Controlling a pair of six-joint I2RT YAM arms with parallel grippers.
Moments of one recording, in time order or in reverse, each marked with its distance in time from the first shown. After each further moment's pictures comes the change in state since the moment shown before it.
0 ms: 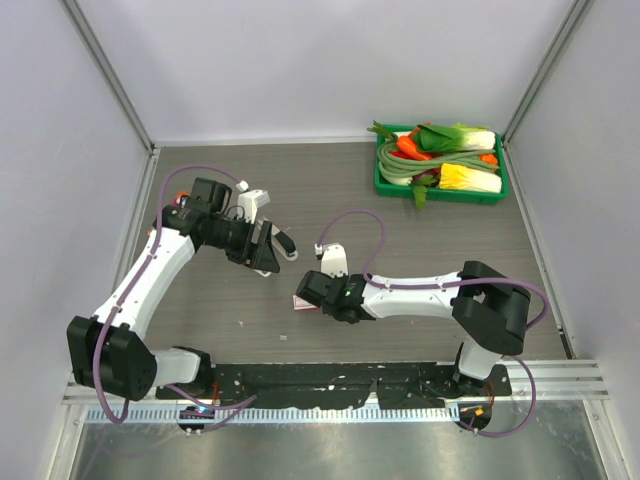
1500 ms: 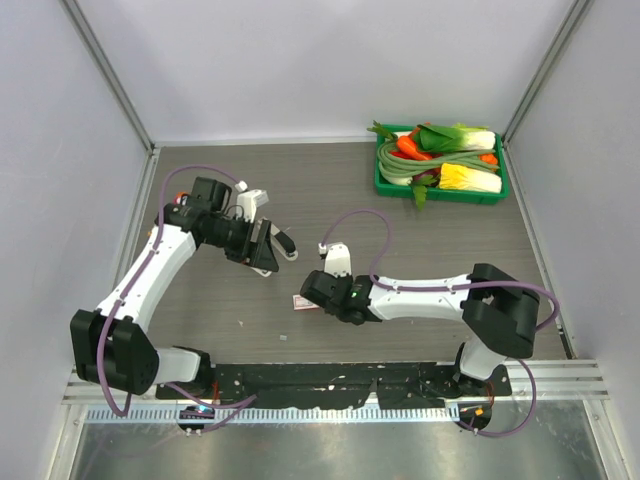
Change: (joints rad) left arm 0.018 0.028 0.000 0.000 -0.009 0.000; right arm 0.000 -0.055 -0.039 0.026 0.005 0.000
